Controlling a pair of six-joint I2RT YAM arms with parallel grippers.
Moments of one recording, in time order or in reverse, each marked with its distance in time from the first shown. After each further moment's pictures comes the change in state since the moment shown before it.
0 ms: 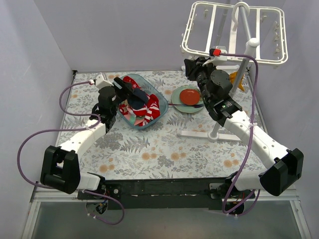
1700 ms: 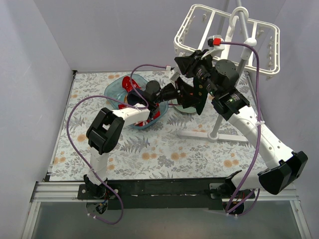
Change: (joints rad) left arm -0.355 0.658 0.503 0.647 1.016 0.189; right arm -0.013 0.016 0.195 -0.213 -0.310 0.092
